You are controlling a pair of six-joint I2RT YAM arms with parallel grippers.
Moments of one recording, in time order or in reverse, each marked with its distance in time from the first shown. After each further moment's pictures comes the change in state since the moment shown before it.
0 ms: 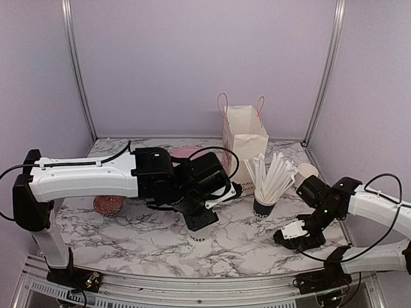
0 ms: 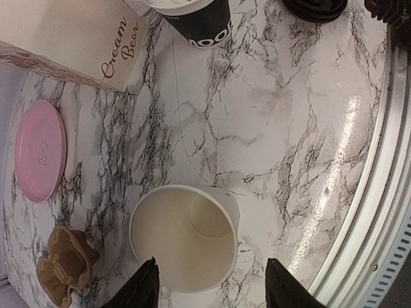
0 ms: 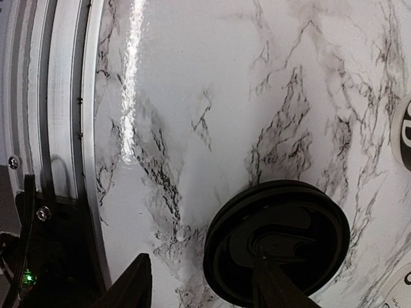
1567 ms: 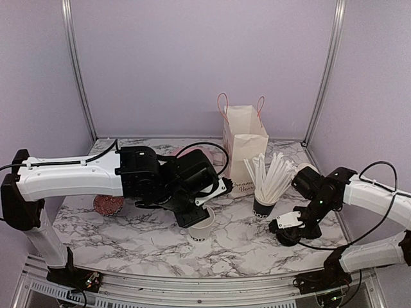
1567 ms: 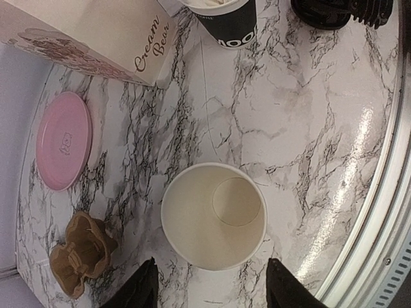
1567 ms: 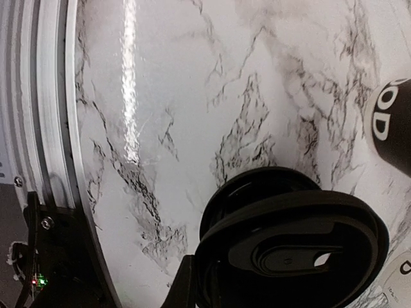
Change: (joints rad) left arm 0.014 -0.106 -0.090 0.030 -0.063 0.005; right arm 0.021 0.108 0.063 0.018 0.068 0.109
